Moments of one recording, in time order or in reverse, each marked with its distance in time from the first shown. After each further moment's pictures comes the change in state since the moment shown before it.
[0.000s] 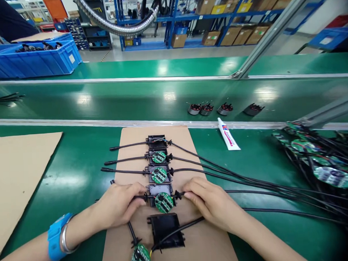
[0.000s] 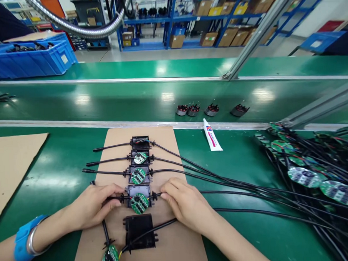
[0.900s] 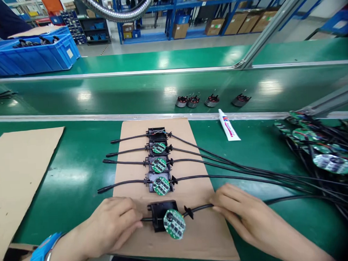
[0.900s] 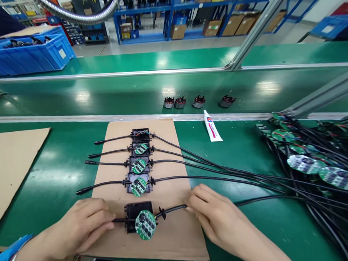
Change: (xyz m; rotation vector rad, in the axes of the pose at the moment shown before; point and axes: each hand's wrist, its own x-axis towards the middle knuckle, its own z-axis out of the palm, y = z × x) left_hand -0.048 0.026 0.006 0.134 0.047 0.215; right_hand -0.058 -0.009 -0.025 -0.090 -0.007 -0.017
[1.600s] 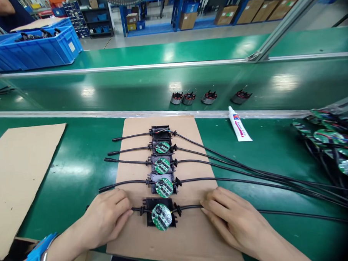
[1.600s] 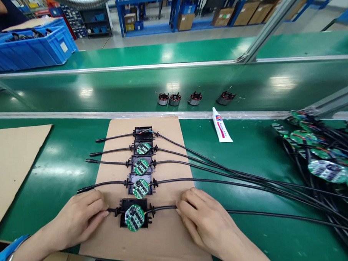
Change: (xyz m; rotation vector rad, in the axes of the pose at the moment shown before) left_hand -0.012 -0.011 0.006 0.040 -0.060 -0.225; right_hand 0.008 -0.003 0.033 -0.043 -0.014 -0.053
